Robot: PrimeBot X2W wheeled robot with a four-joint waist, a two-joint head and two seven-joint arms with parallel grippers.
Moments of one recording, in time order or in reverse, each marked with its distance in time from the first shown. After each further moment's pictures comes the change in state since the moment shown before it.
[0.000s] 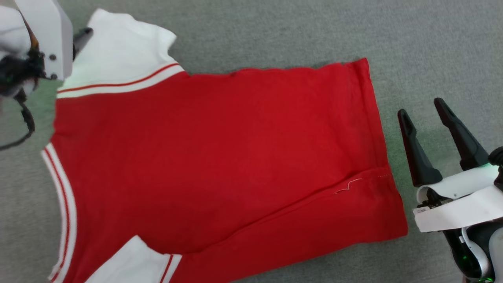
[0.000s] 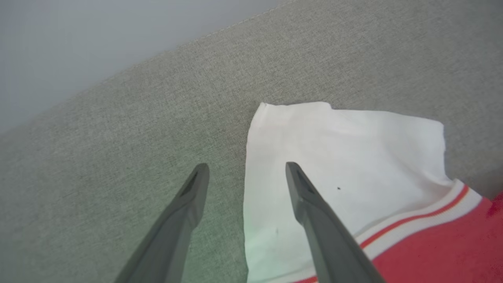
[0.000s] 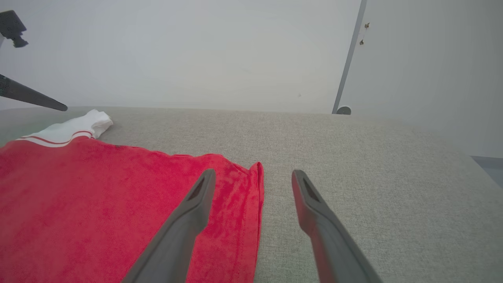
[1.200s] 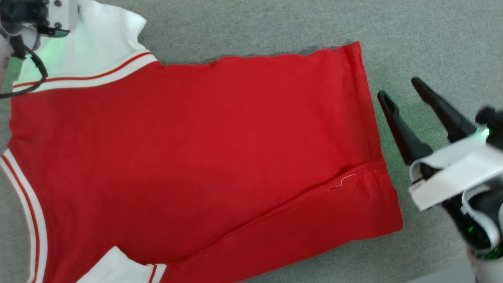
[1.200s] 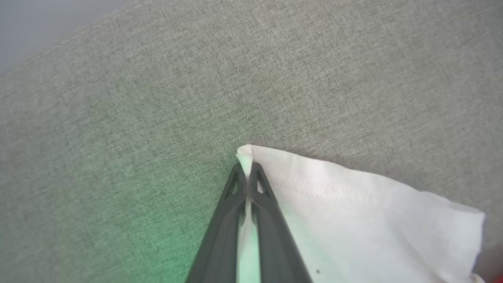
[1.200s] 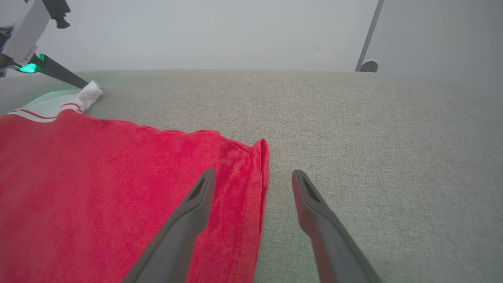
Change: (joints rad) left arm -0.237 -0.233 -0.070 0.439 0.011 -0.094 0.198; right arm -0.138 -0.049 0.066 -0.001 0.141 0.000 0.208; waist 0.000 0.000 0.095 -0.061
